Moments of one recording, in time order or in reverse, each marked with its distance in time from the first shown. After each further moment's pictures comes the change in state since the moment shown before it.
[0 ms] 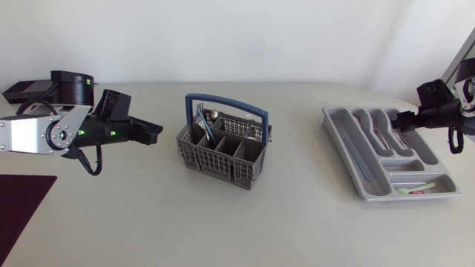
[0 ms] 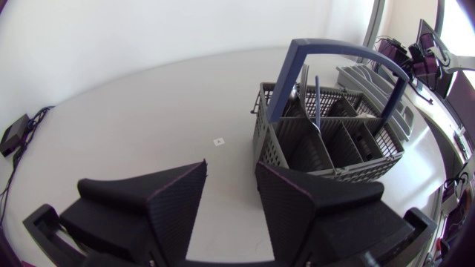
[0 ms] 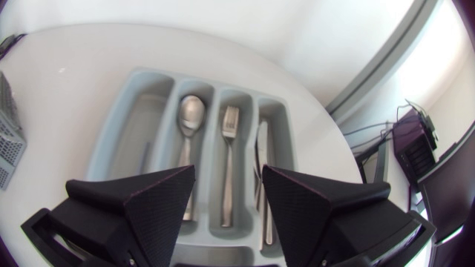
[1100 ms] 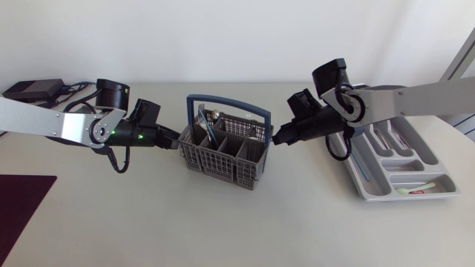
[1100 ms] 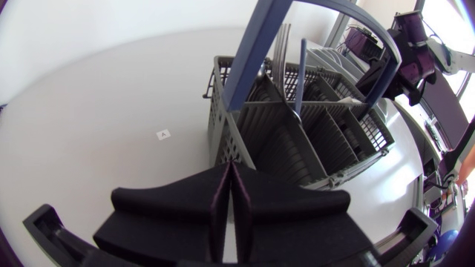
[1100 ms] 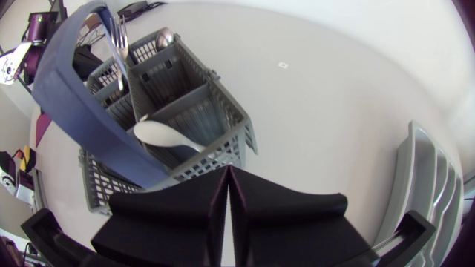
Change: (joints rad) left arm -0.071 0.238 0.119 -0.002 0.171 -0.004; right arm 0.700 0.016 -0.058 -0.065 -0.188 0.348
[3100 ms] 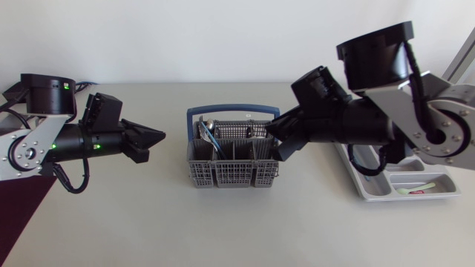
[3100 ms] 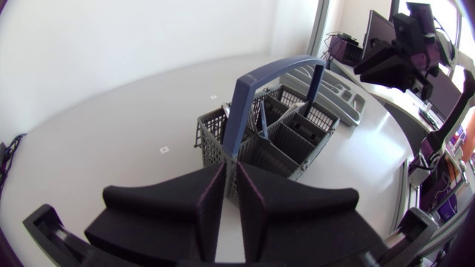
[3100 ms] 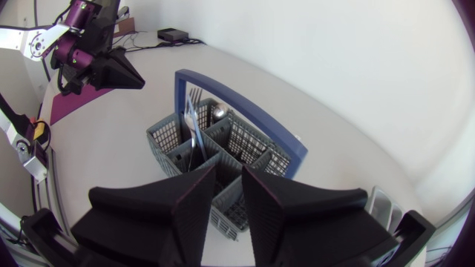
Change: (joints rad) left arm 0.034 -0.491 -0.241 -0.109 0.041 0.068; right arm 0.282 -0.496 -0.190 -0.005 0.203 -0.041
